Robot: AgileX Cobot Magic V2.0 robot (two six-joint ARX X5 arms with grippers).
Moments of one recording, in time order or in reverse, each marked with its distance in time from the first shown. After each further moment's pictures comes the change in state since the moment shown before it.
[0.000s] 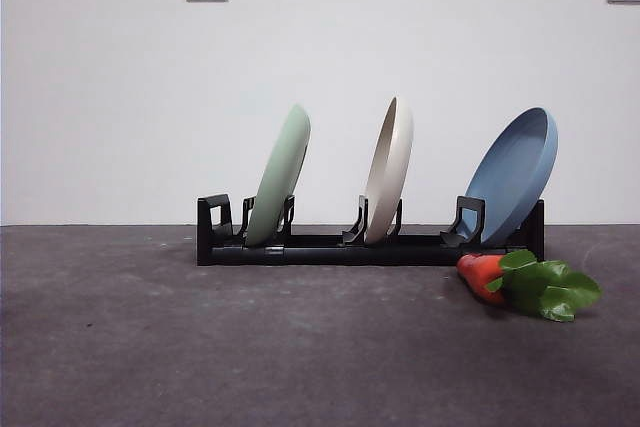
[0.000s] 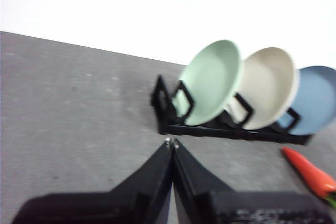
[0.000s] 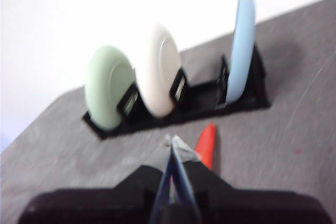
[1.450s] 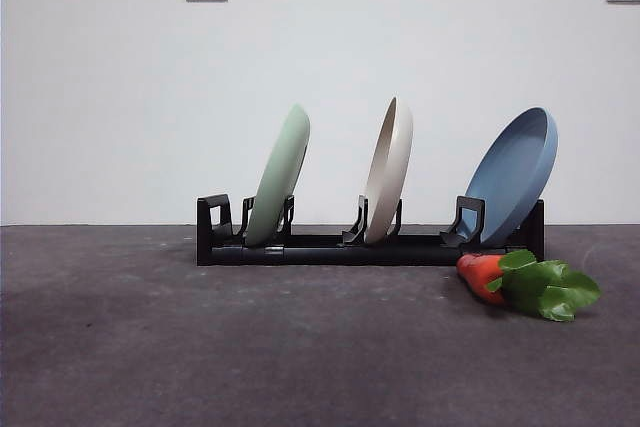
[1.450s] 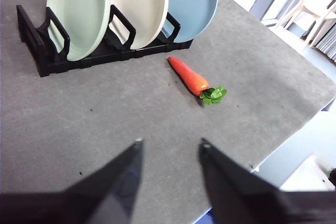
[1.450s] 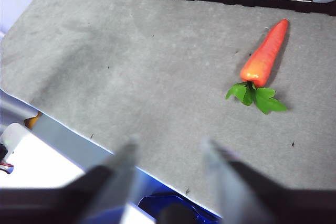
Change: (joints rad) left arm 0.000 0.422 0.542 -0.534 0.432 0.255; right arm 0.005 0.500 0.673 -0.809 -0.294 -0.457
